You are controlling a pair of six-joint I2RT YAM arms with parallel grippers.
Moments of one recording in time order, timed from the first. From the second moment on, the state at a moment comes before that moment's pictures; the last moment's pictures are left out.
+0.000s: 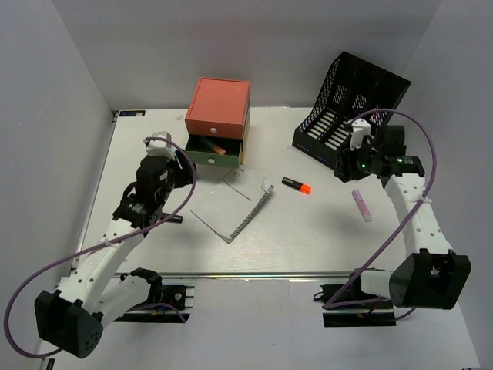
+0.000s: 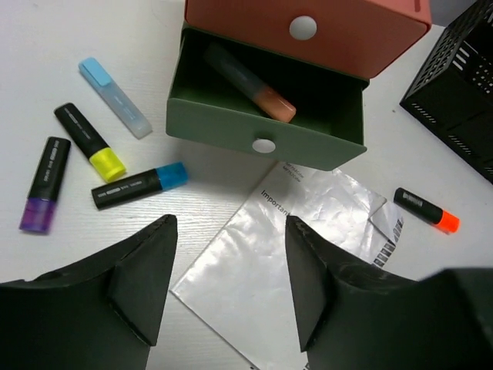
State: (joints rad) left arm -0.38 0.97 0.80 -0.18 -0.22 -0.37; right arm 0.02 1.27 1.16 -0.70 -0.41 -0.31
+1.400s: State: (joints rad) left arm -0.38 0.83 0.80 -0.19 -0.13 -0.32; right arm -0.20 1.65 0.95 -0.57 -0.13 -0.61
